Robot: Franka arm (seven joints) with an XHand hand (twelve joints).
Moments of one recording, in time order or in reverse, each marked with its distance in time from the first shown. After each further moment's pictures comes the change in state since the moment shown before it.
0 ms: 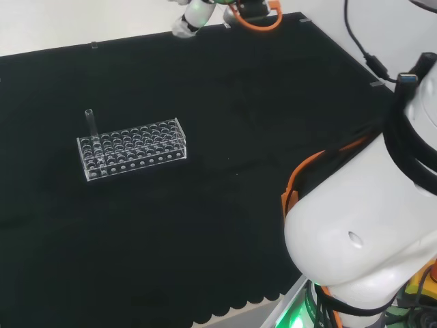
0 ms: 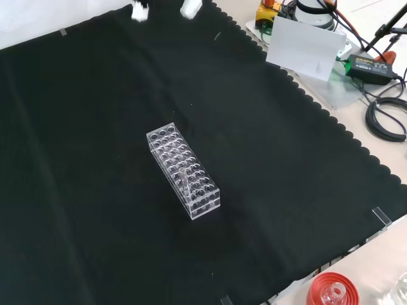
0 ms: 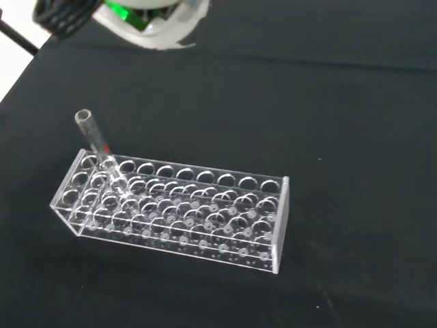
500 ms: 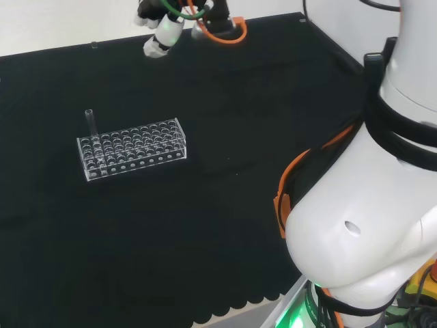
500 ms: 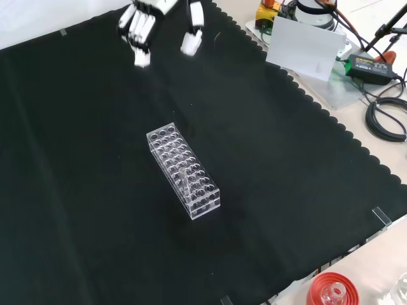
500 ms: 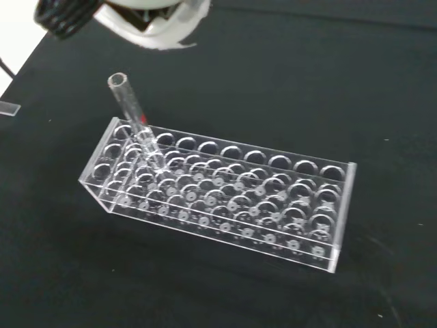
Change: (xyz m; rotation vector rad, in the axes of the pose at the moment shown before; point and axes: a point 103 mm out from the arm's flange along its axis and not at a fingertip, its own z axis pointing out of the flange) arm 0.034 0.058 0.036 0.086 0.002 -0.082
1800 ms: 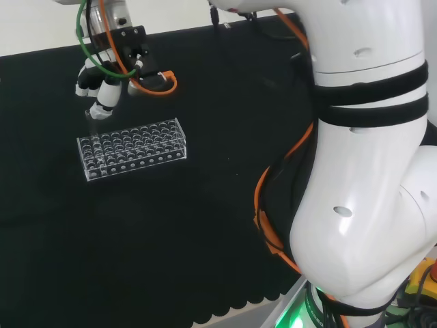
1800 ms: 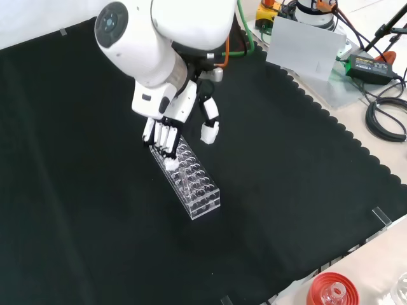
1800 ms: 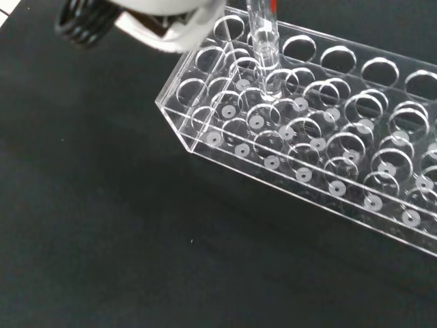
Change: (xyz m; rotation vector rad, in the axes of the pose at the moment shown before) arm 0.087 0.123 0.112 0.190 -0.029 -0.160
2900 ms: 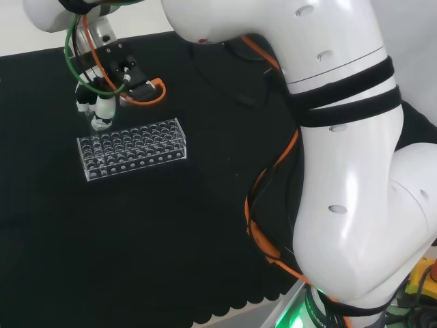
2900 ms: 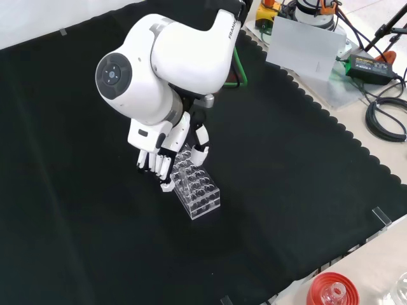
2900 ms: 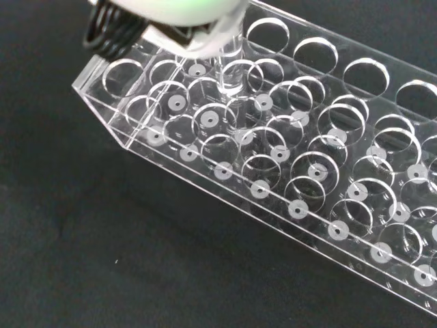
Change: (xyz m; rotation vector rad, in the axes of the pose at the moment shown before) arm -0.011 0.048 0.022 0.047 -0.120 0.027
